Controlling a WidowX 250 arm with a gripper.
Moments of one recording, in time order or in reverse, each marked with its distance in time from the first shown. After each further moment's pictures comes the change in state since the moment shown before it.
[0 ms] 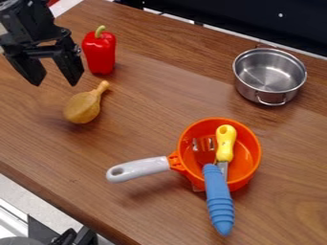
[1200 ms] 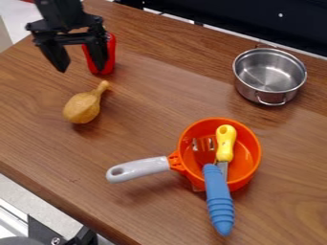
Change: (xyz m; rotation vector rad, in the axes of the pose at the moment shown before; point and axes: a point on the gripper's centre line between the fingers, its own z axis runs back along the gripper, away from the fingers) arm 0.035 -0.023 -0.015 0.047 0.021 0.018
